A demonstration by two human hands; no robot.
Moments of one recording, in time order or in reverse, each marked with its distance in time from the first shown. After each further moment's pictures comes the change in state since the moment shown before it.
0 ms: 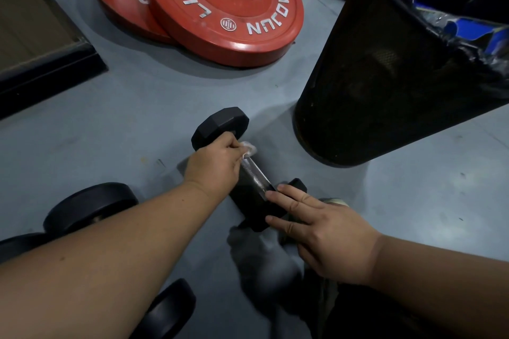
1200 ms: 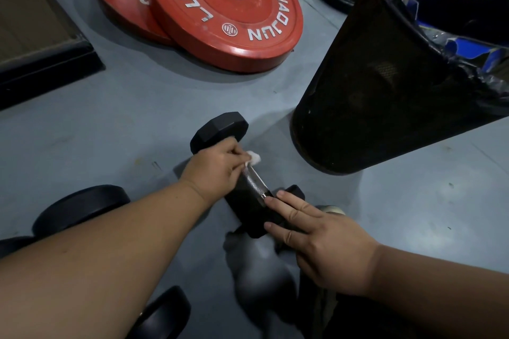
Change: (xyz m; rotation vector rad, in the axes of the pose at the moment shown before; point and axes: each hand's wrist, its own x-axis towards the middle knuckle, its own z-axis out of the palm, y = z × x) left_hand 0.006 -0.020 0.004 -0.165 -0.050 0.158; right_hand 0.000 -0.004 -0.001 -0.049 -0.021 -0.014
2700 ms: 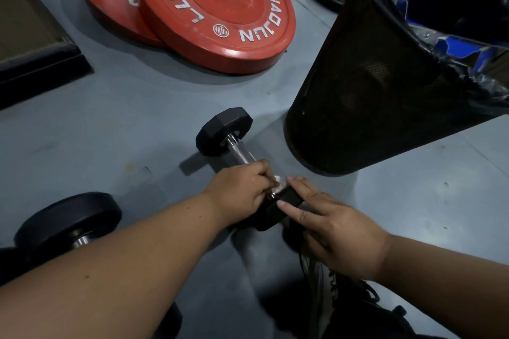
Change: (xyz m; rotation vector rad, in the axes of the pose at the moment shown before) left_hand 0.007 0.046 0.026 0.002 -0.295 0.090; right_hand -0.013 0.038 0.003 0.126 0.041 0.146
